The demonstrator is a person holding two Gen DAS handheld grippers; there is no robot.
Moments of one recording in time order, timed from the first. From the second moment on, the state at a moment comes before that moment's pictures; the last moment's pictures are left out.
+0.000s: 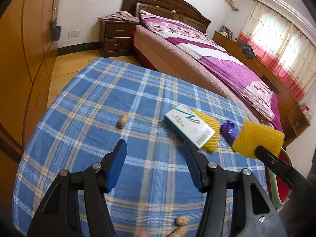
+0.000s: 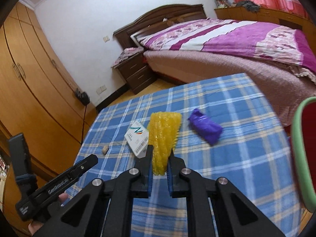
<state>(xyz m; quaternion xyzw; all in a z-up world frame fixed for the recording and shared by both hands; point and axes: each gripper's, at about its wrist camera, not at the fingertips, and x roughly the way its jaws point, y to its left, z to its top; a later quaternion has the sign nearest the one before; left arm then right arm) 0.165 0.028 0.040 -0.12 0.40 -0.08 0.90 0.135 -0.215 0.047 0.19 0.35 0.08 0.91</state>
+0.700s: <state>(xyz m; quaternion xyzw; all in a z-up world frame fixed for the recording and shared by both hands) 0.226 -0.043 0.015 -0.10 0.46 -0.05 0.88 0.085 -0.303 0.045 0.24 0.32 0.00 0.91</state>
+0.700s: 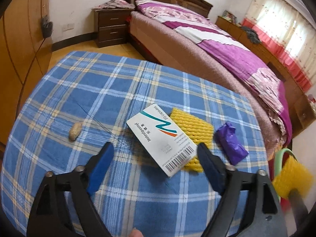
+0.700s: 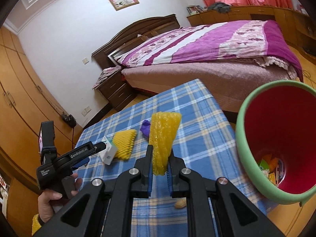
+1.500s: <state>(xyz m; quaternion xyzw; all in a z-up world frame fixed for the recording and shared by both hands) 0.243 -0.063 -0.011 -0.10 0.47 -0.03 0.88 0.082 -0.331 0.020 0.28 0.33 -0.01 0.90</state>
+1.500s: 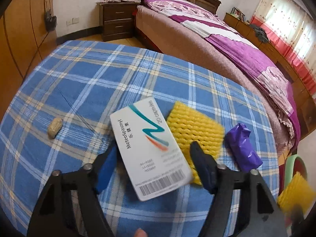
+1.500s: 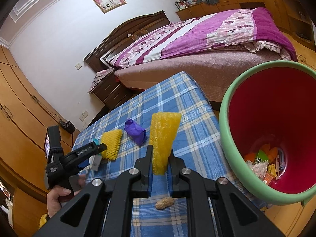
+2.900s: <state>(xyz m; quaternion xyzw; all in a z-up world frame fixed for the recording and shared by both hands) 0.126 -0.055 0.067 -0.10 0.38 -0.18 0.90 0.026 -0.324 0.059 0.28 0.29 -0.01 0.92</state>
